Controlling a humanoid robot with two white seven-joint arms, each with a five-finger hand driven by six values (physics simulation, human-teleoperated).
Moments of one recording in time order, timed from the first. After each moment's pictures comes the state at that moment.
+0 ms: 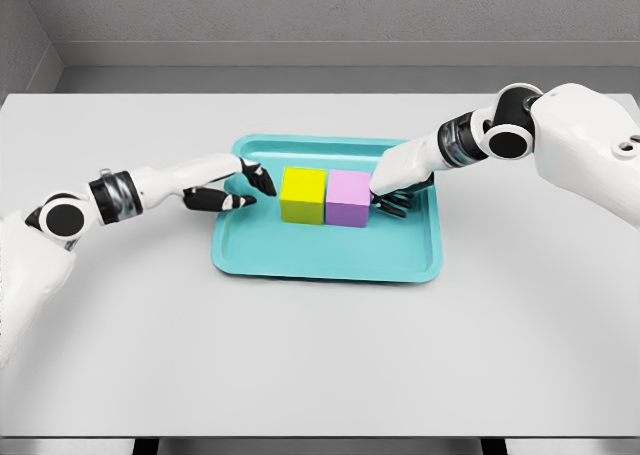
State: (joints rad) left arm -0.61 0.44 -0.53 -1.05 -0.10 -0.61 -0.61; right arm -1.24 -0.46 1.44 -1.00 0.34 -0.61 0.61
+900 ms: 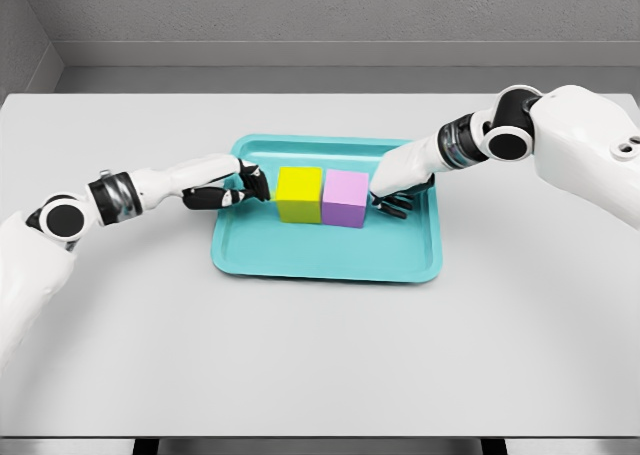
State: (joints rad) left arm -0.61 0.44 -0.53 -1.03 -0.10 -0.61 -0.61; right arm -1.23 -0.46 1.44 -1.00 0.34 -0.61 0.61
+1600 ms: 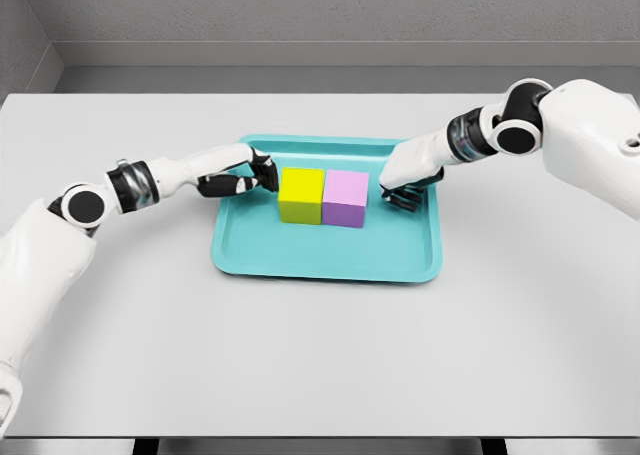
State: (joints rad) left arm -0.68 0.36 -0.53 -0.91 -0.12 -0.61 -0.61; right arm -1.25 -0.46 1.44 -0.96 0.35 -0.61 0.61
